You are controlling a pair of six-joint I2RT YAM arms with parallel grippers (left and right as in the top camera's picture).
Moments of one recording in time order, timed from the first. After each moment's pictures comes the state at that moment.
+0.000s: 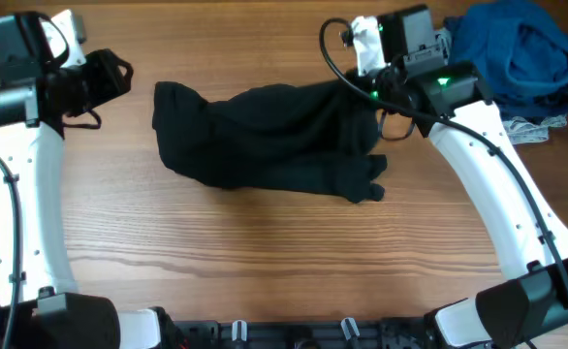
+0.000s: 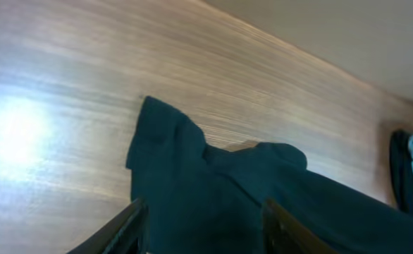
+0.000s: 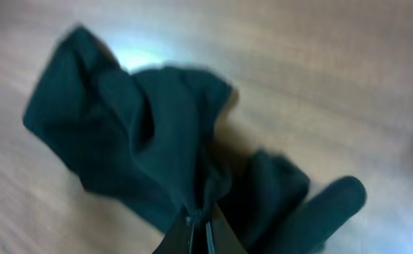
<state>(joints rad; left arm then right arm) 0.21 1.56 1.56 -0.89 0.32 -0.21 0.34 1.65 1.59 -0.90 -0.21 0.05</state>
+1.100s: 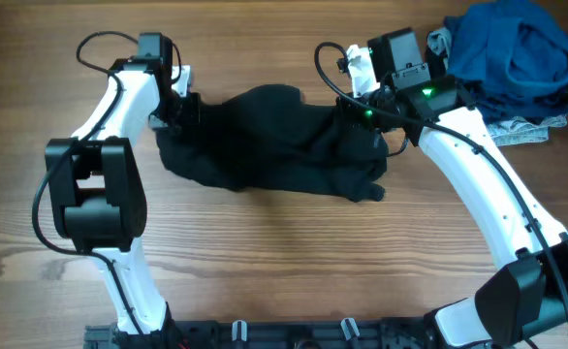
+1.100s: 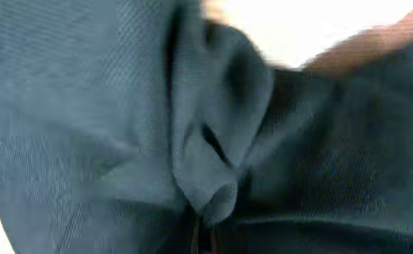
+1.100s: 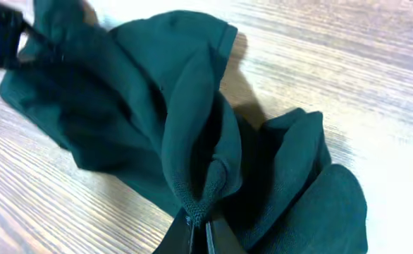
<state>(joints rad) -0.03 2.12 1.57 -0.89 0.13 -0.05 0.34 1.66 1.45 -0.84 -0.25 0.08</state>
